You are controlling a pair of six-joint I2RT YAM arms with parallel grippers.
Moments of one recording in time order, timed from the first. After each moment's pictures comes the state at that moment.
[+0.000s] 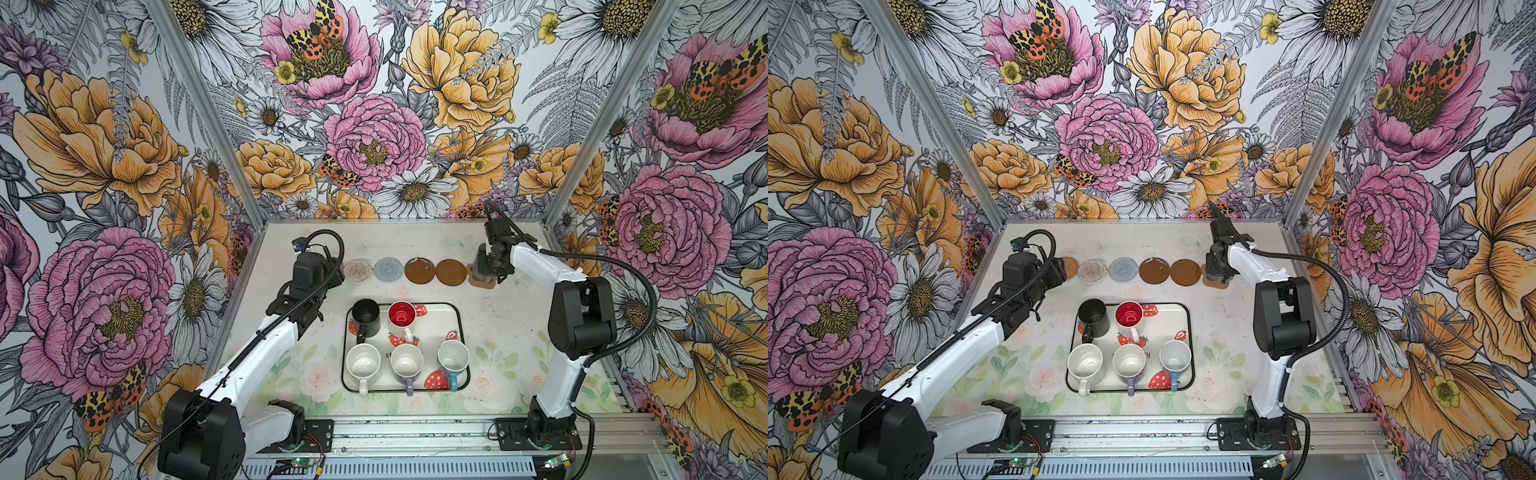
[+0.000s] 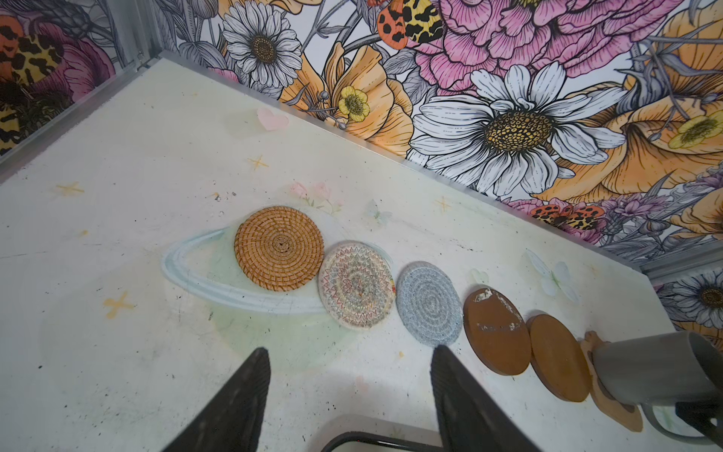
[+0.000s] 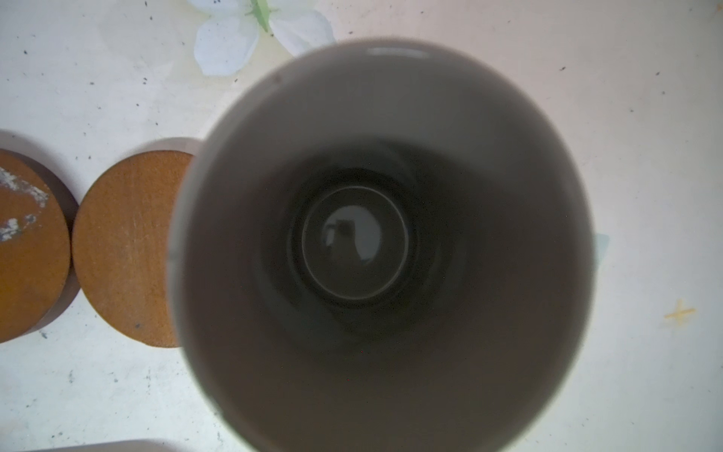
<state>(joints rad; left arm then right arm) -0.28 1.17 0.82 -0.13 -0.23 -0.53 0.14 1.90 1.49 -0.77 0.11 0.16</state>
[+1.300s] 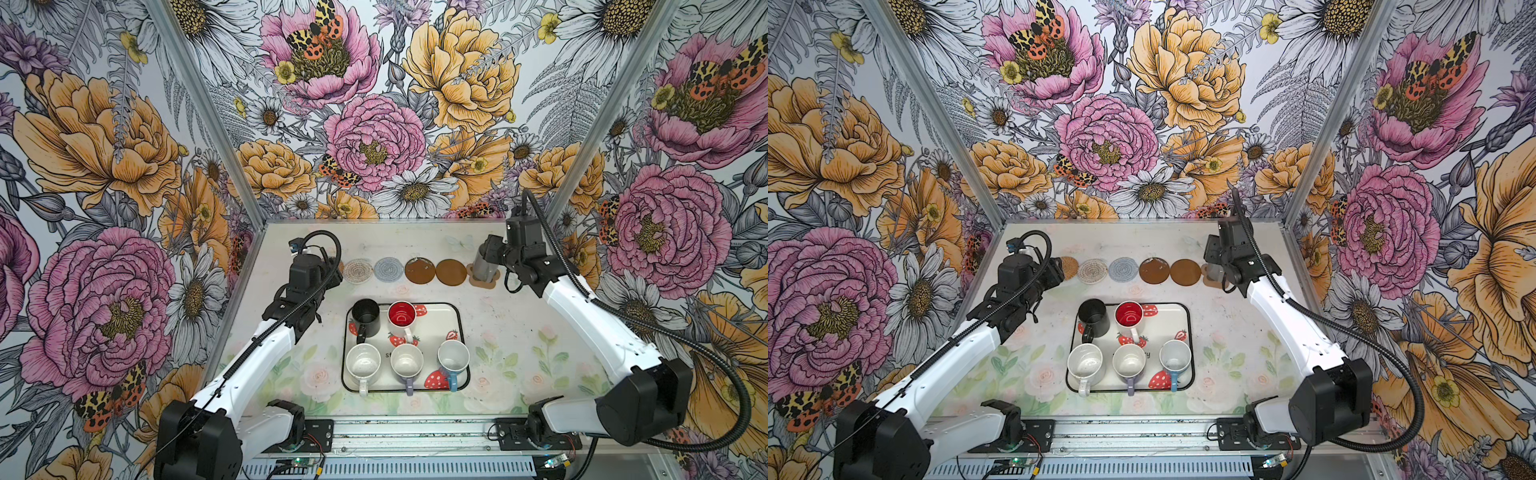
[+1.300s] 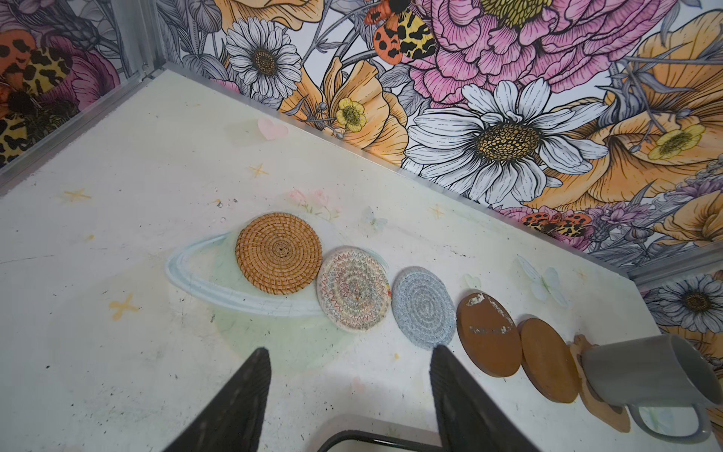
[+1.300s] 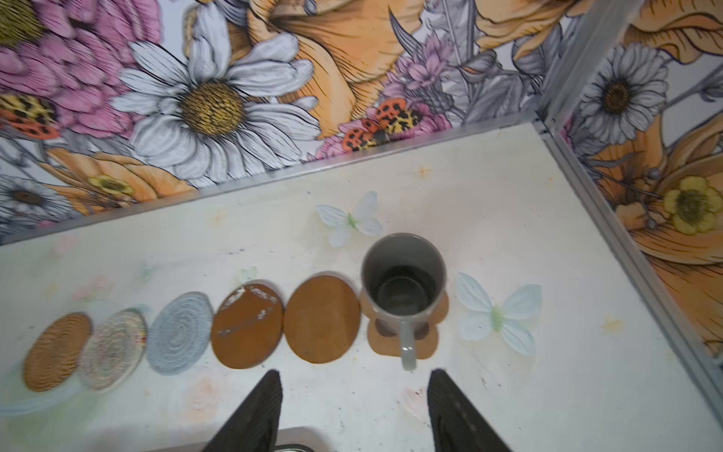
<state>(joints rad) -0.29 1.11 0.81 -0.13 -0.23 -0.54 0.30 1.34 1.23 -0.48 0.20 0.41</state>
